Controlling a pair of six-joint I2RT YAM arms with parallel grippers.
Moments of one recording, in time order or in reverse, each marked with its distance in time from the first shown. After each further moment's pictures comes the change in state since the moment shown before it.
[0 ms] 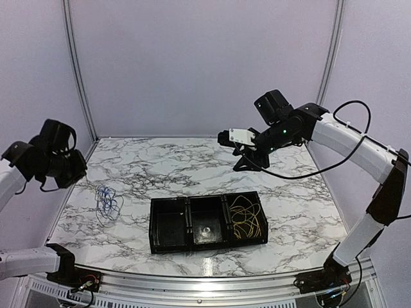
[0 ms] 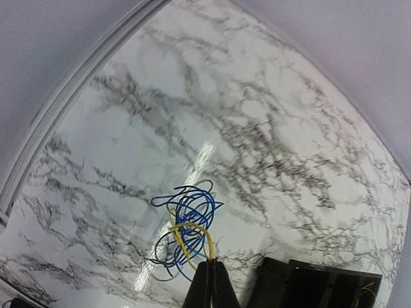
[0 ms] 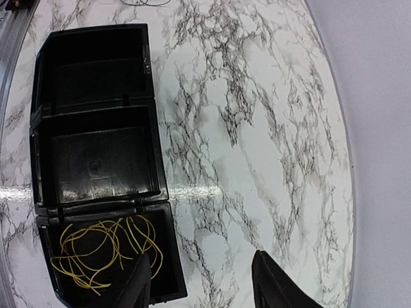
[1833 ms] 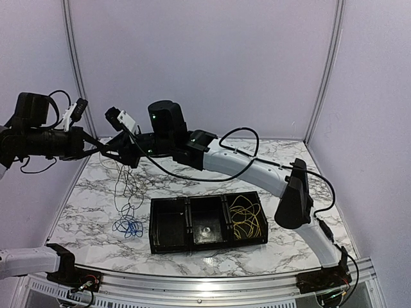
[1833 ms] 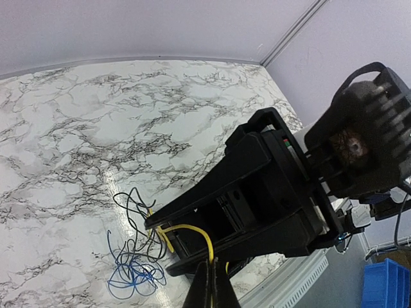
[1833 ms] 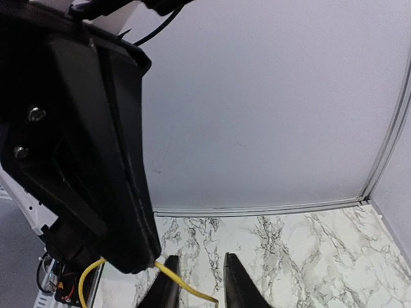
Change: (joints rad) left arm -0.001 0.028 0.356 0.010 0.620 0.584; right arm 0.416 0.821 0.874 0.761 -0.210 0.785
